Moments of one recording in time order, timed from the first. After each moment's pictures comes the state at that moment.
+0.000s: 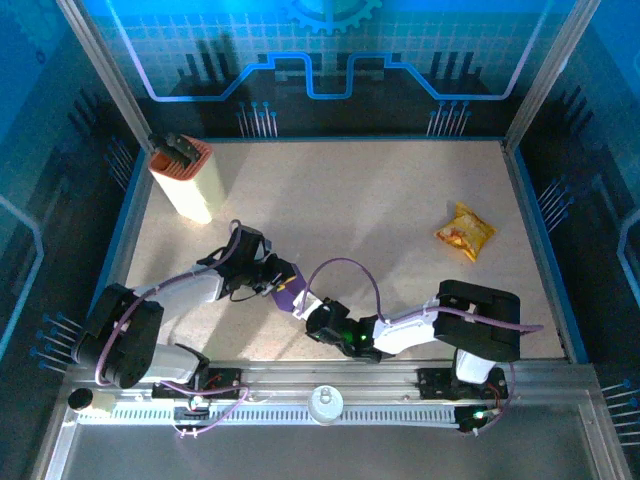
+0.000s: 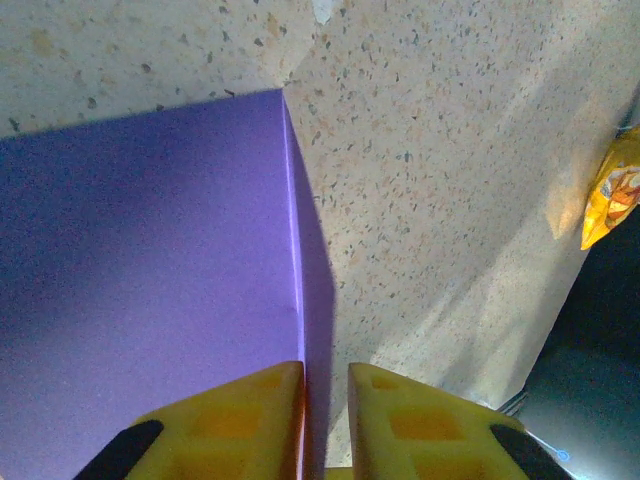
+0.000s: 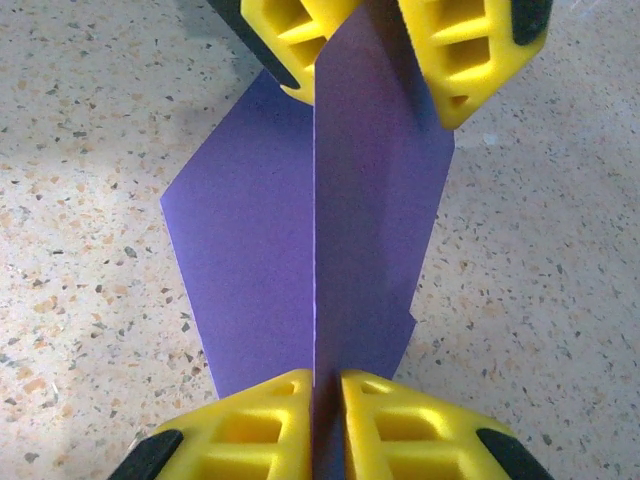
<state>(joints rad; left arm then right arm) -0.39 1.37 0.58 -0.13 0.48 -1.08 1.29 1.69 0.62 0.35 0.55 0.05</state>
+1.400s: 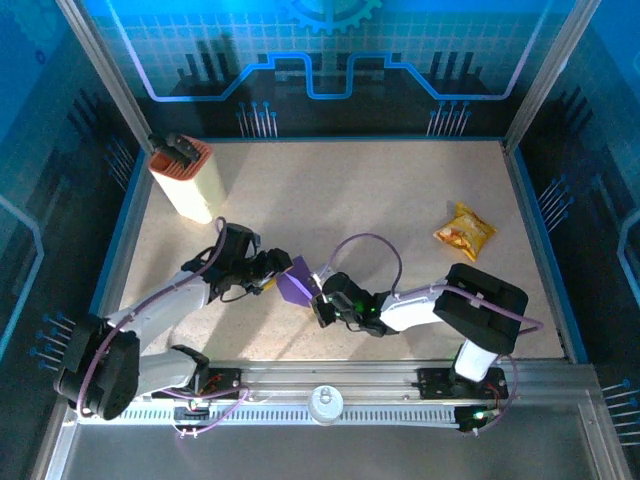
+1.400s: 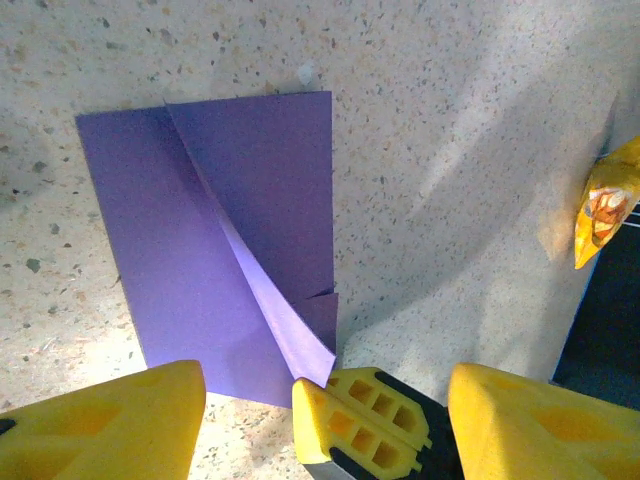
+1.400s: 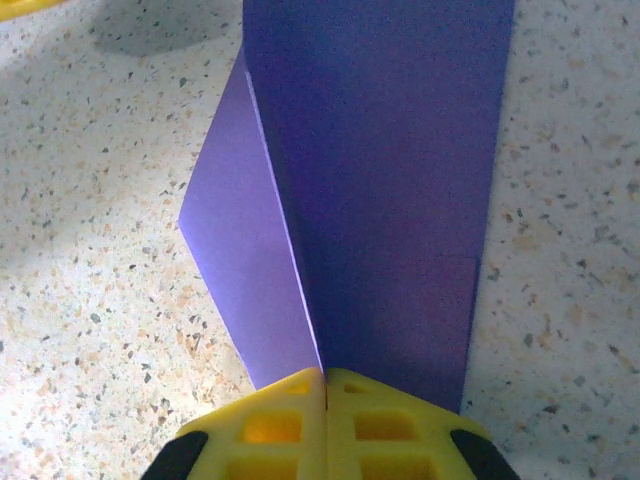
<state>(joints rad) -0.37 1.20 0.60 -0.29 0.39 -1.03 1.04 1.69 0.61 0.34 0.08 0.44</state>
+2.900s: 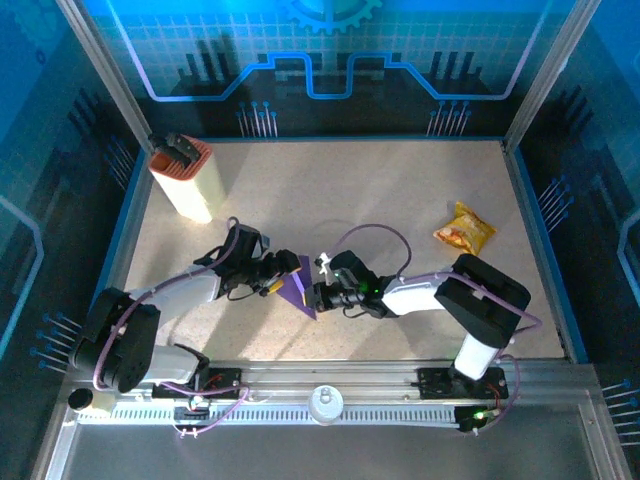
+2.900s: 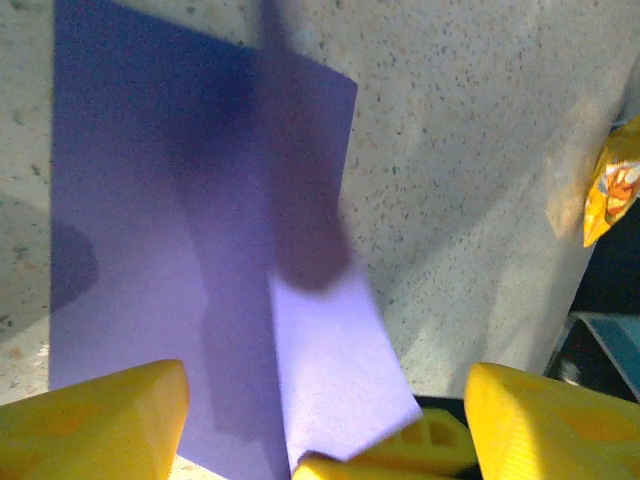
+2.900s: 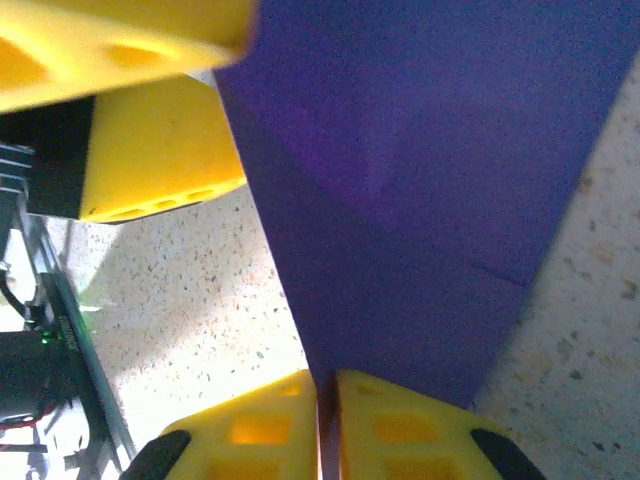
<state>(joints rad) -0.37 1.35 0.59 -0.15 0.46 -1.01 0.91 1.70 0.69 0.31 -0.30 0.70</state>
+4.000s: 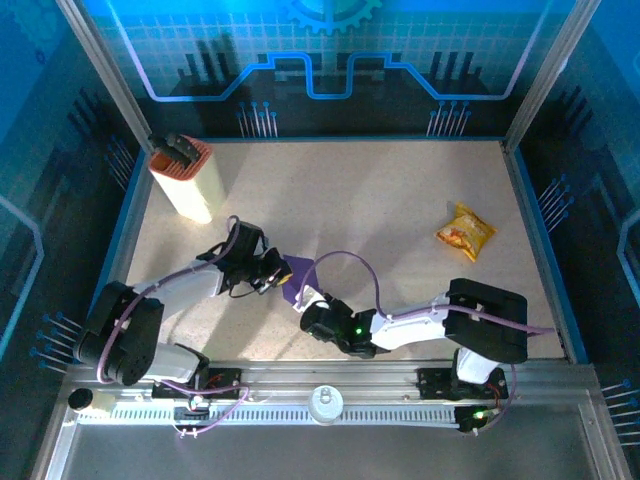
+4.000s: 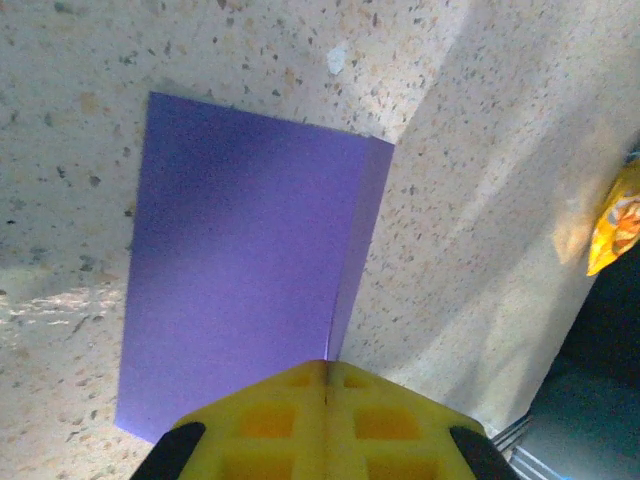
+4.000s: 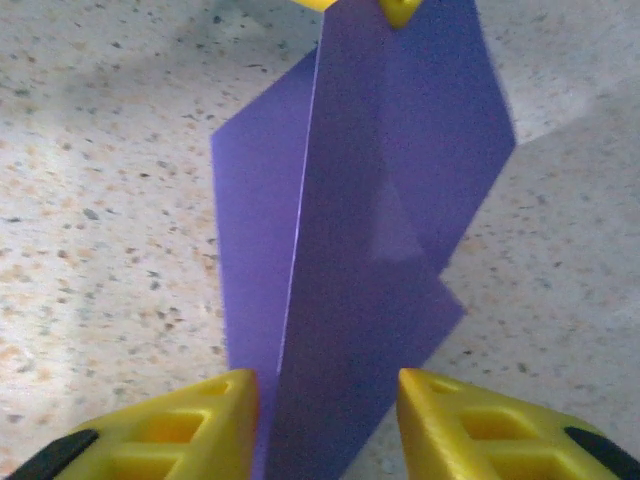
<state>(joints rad) -0.37 1.38 0.62 -0.18 0.45 -1.09 1.29 1.65 0.71 0.06 0.58 0.18</state>
